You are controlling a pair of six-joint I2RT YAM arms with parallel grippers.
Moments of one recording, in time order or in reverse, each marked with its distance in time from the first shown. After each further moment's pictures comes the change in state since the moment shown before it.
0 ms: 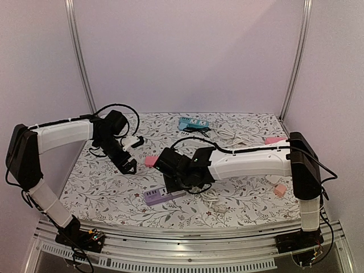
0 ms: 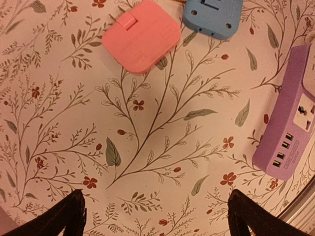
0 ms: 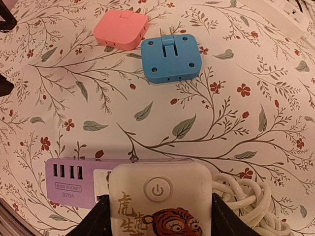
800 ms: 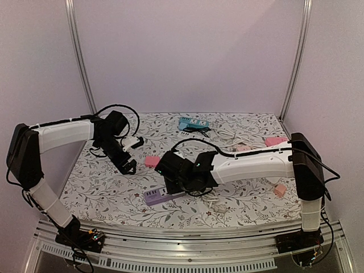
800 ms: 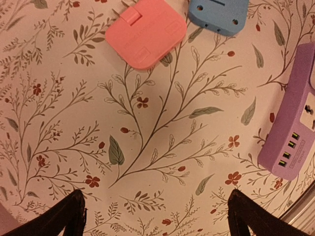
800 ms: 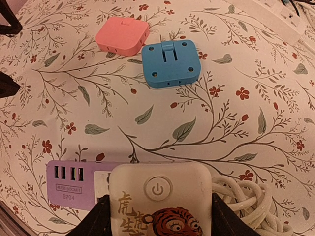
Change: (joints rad) left arm -0.001 0.010 0.000 0.000 -0.022 0.003; right arm 0.016 -0.023 -0.074 0.085 0.040 0.005
